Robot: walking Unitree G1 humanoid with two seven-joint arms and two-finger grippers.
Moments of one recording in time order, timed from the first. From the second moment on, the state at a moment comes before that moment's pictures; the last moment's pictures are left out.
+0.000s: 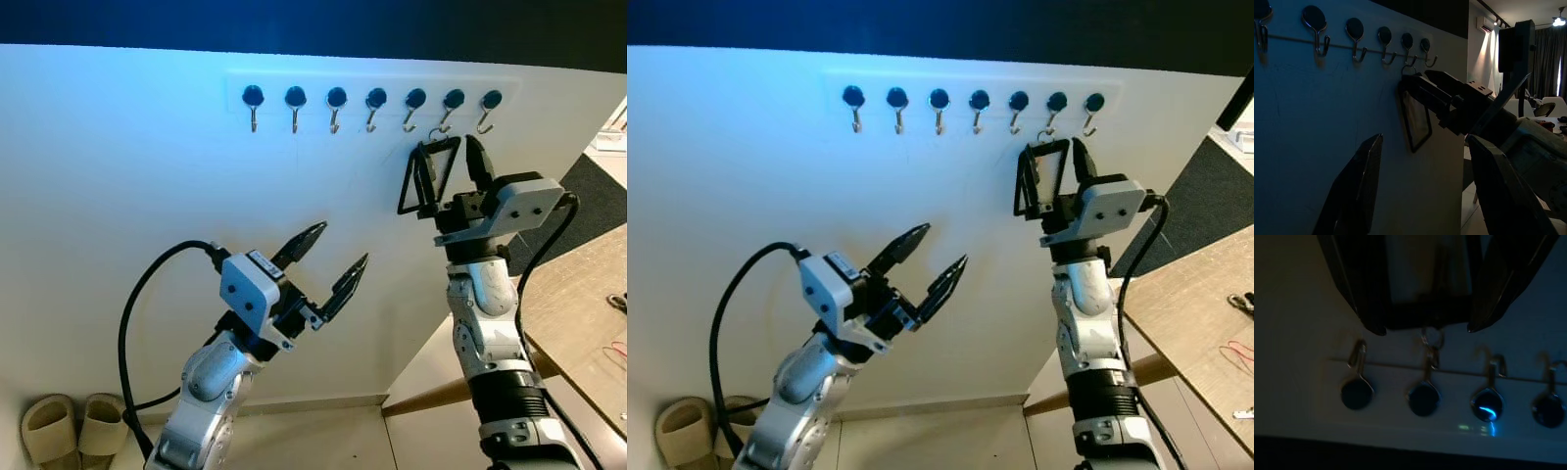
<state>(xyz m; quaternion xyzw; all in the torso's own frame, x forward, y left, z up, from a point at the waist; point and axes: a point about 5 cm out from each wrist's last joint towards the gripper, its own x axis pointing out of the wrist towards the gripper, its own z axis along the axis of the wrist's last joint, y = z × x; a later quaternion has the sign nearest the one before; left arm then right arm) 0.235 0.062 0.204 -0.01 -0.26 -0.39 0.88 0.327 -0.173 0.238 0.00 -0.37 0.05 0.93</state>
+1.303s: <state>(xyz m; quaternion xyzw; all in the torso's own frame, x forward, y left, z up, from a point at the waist) 0.236 0.062 0.208 0.00 -0.26 -0.39 0.88 0.327 -0.170 0.239 -0.01 -0.37 0.09 0.92</state>
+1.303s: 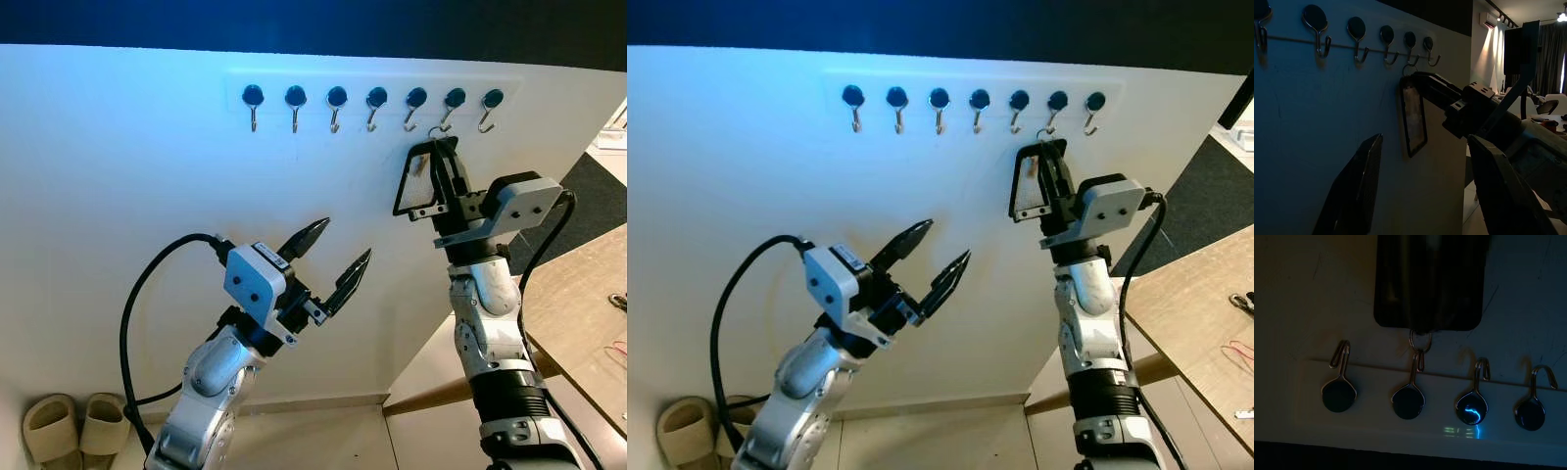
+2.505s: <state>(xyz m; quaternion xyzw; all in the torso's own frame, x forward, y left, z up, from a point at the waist) 0.237 0.062 0.210 0.00 -0.26 -0.38 0.89 0.331 -0.167 0.243 -0.02 -0.37 0.09 0.92</state>
